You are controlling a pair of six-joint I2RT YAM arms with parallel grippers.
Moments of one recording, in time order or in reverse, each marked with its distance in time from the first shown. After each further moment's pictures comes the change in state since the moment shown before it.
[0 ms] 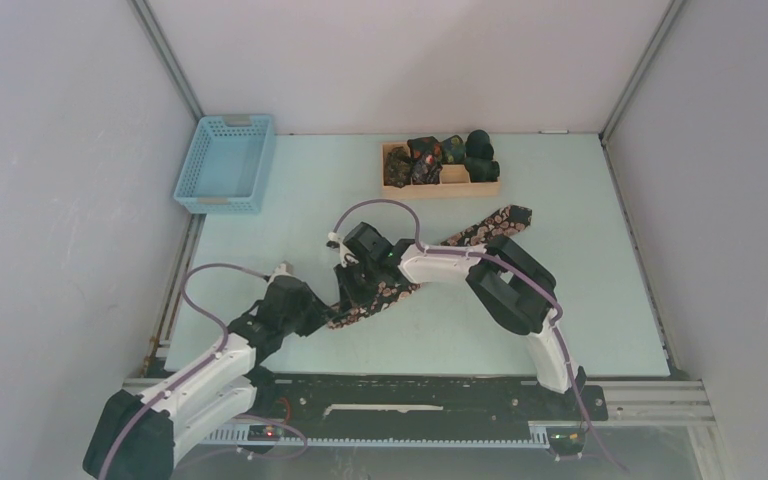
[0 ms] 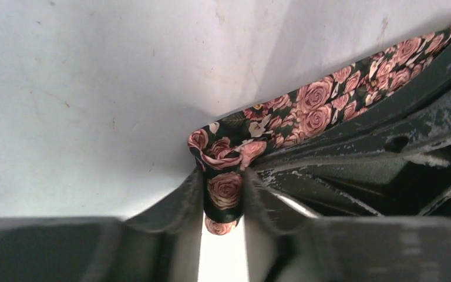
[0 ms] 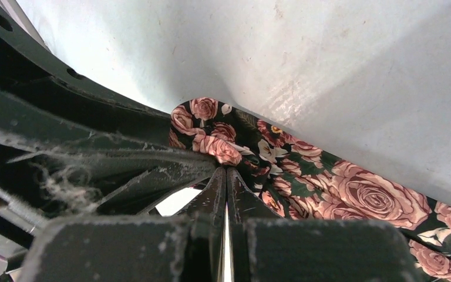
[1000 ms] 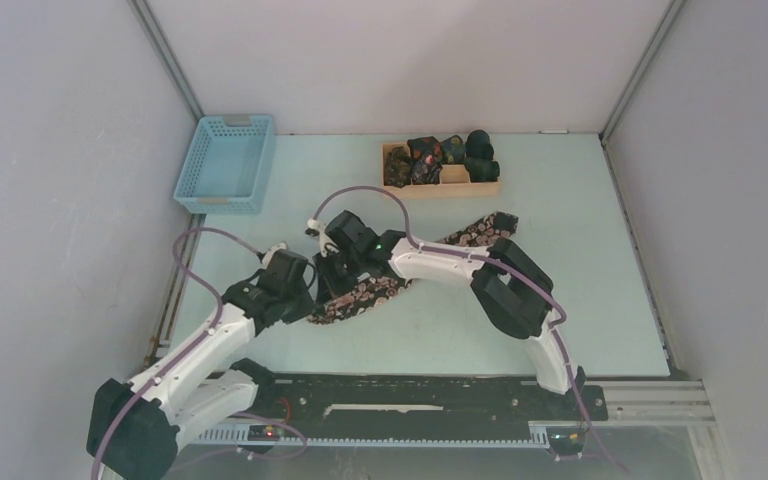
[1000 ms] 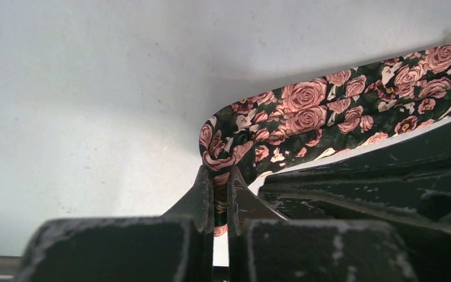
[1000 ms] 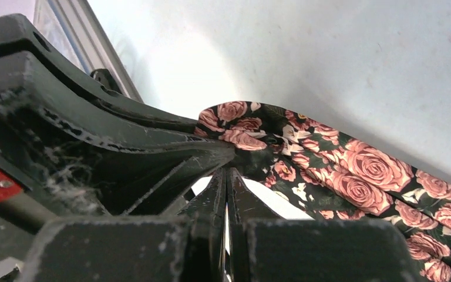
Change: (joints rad) left arm 0.002 0.096 0.315 -0.430 -0.170 0.146; right arm 0.039 -0.006 0.155 -0.051 -0.006 0.023
